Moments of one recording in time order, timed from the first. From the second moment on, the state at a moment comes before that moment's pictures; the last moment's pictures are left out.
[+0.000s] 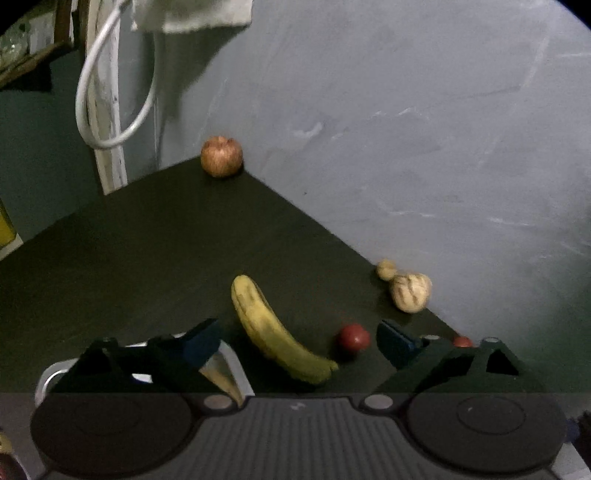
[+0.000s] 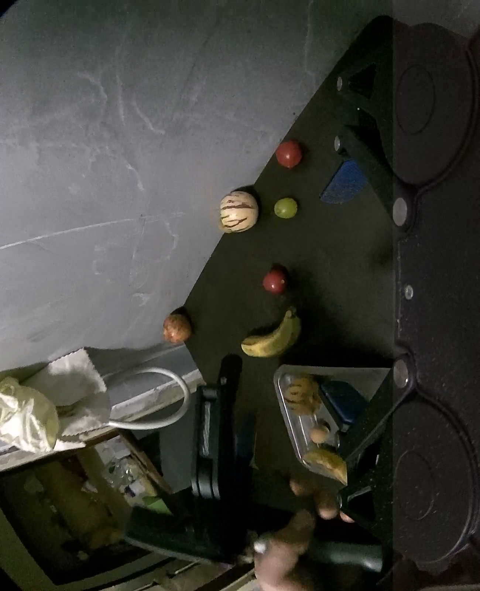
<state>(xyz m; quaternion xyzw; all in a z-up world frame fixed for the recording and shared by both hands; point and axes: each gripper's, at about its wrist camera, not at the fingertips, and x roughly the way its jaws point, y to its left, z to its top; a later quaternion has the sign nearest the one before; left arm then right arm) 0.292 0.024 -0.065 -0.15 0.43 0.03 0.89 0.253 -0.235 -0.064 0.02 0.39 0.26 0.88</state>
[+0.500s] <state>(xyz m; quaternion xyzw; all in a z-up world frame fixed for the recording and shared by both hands) 0.344 0.046 -0.106 -0.25 0.50 0.05 0.83 0.311 -0.209 -0.101 0.00 0.38 0.28 0.88</state>
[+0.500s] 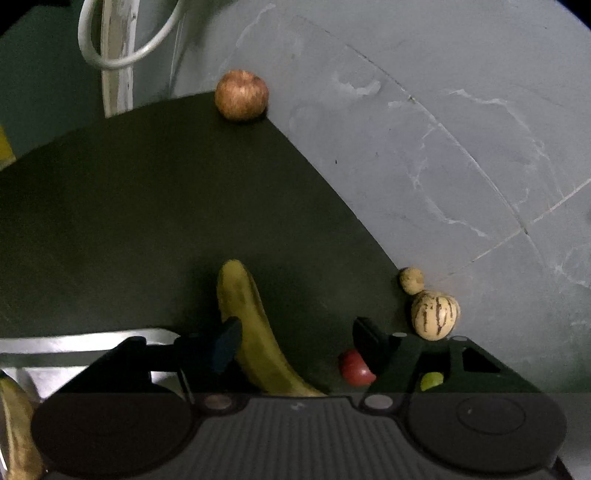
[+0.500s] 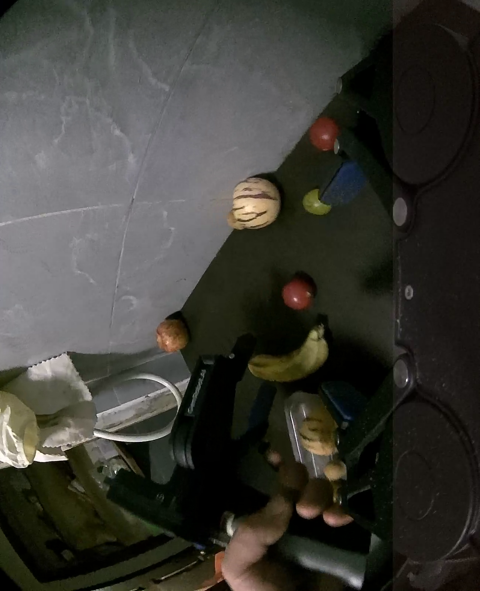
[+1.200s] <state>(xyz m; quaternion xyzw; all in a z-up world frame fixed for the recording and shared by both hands) 0.351 0.049 -0.106 -0.26 0.52 0.09 0.81 0.329 -0.224 -0.121 0.01 0.37 0.27 0.89</state>
